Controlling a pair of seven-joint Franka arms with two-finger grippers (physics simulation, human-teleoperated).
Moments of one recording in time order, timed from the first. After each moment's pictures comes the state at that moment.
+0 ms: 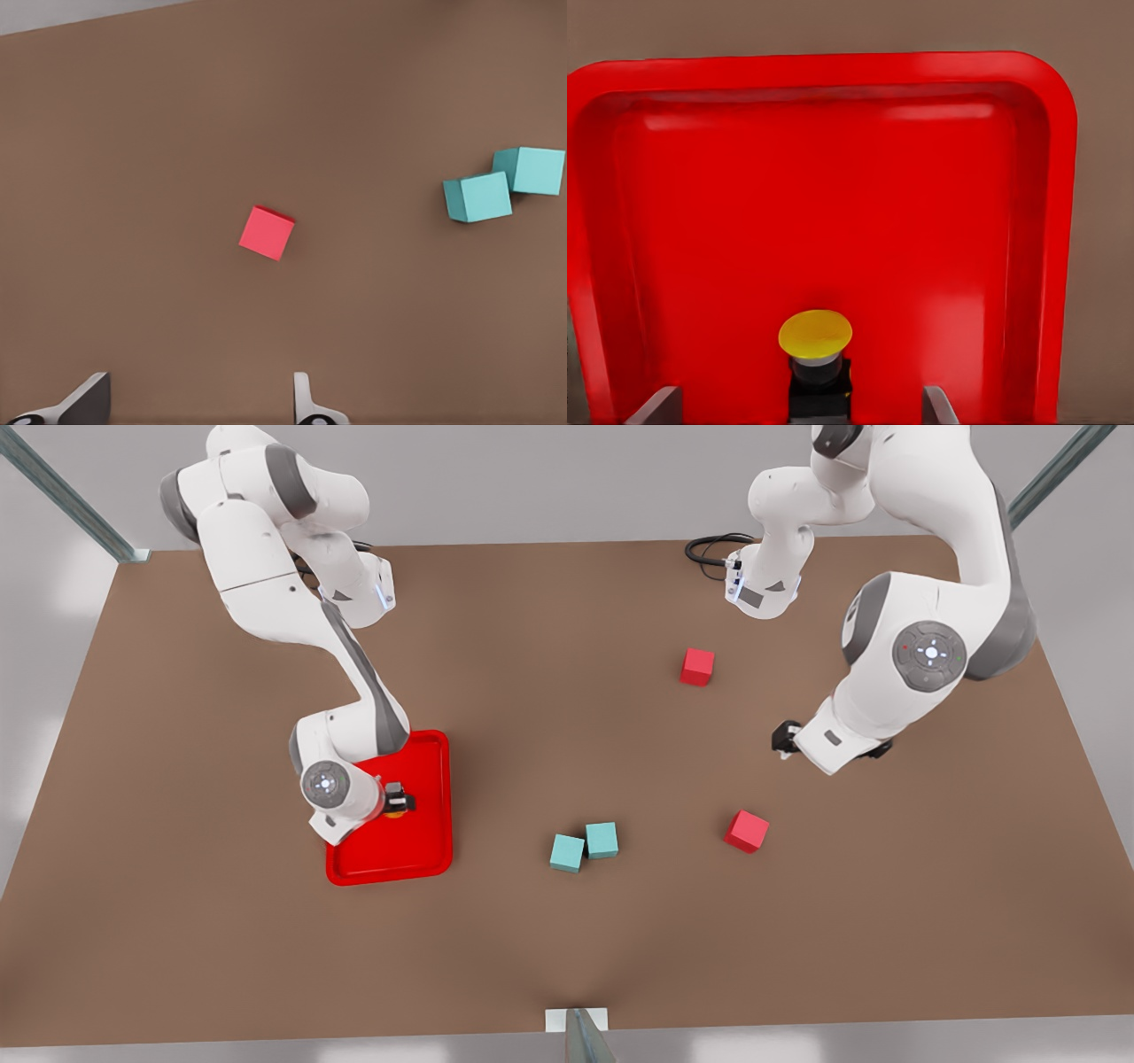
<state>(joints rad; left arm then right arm) -0.06 0.29 -0.25 -1.35 0.12 1.55 -0.17 0.14 0.47 0.13 -1.88 -0.08 2.18 0.26</state>
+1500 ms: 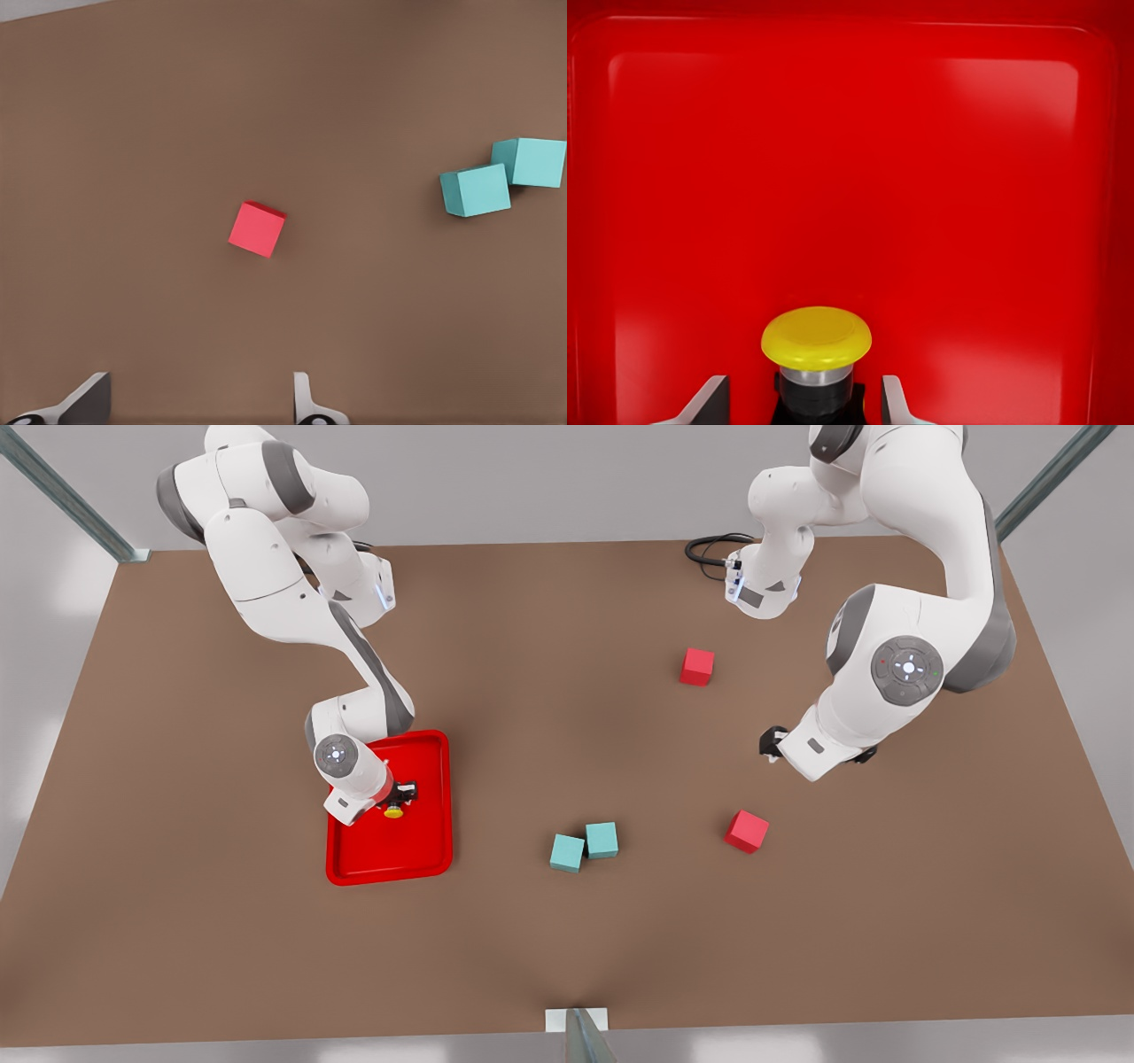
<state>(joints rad) -0.08 0.32 -0.25 -1.35 0.12 1.55 -0.18 0.12 0.48 0.14 -2.10 -0.10 2.51 0.22</state>
